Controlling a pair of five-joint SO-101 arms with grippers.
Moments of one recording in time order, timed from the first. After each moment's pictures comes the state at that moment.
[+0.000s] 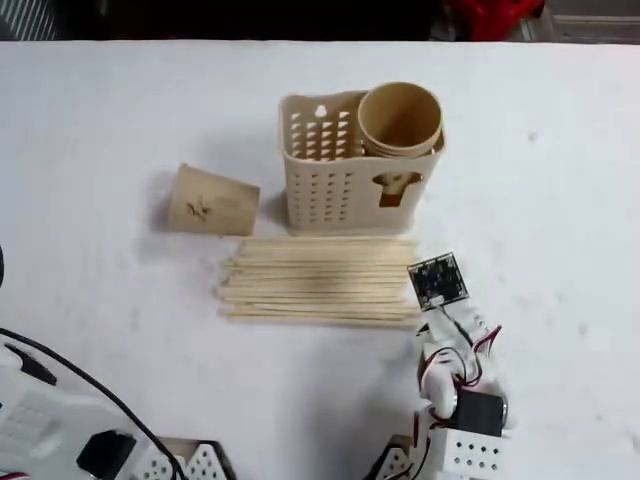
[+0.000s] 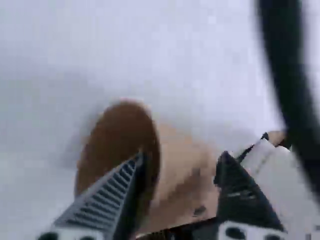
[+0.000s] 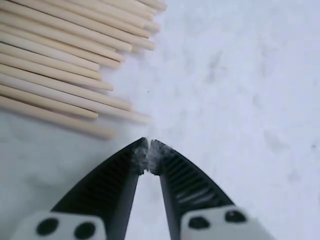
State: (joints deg) left arm -68.7 13.7 7.5 100.4 -65.5; right arm 6.0 -102.5 95.3 66.0 29.7
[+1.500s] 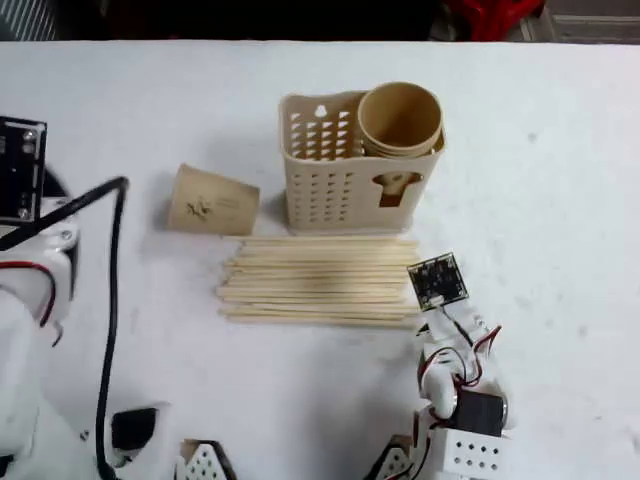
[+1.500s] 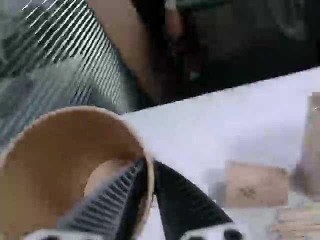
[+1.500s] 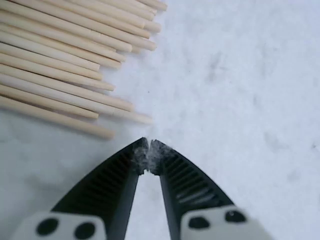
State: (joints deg) left arm -16.0 -42.7 -19.5 94.5 -20.0; right arm 6.0 -102.5 95.3 66.0 29.7
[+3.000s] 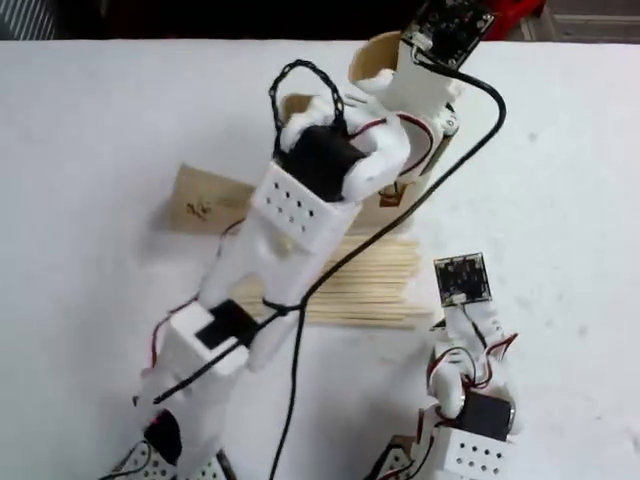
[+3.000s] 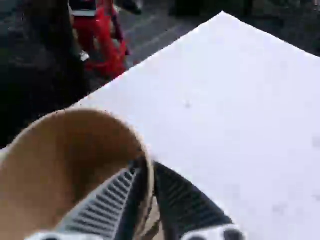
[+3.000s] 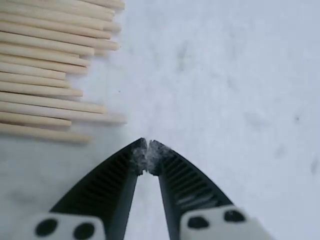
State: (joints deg) left arm 35.9 31.5 -70.9 81.3 -0.7; right arm 11.1 -102.9 94.3 66.0 25.1
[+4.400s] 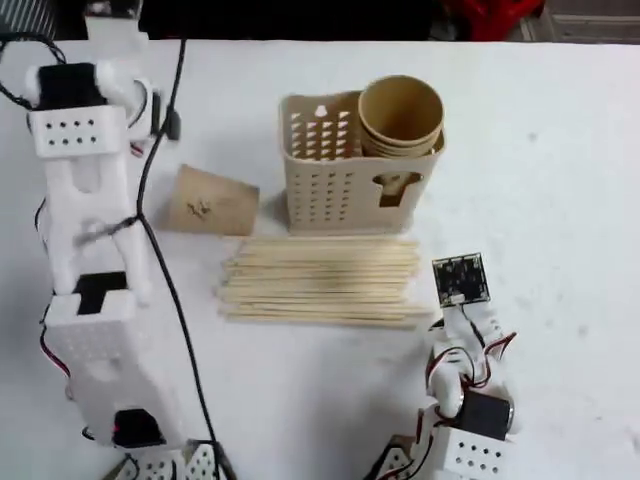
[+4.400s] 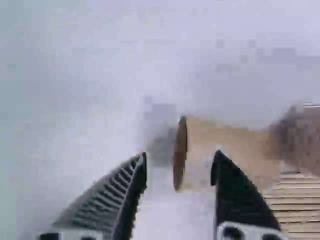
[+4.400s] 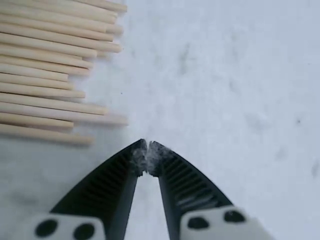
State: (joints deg) left arm -12.4 28.0 -52.6 100.1 -7.0; right arm 10.5 -102.9 94.3 66.0 25.1
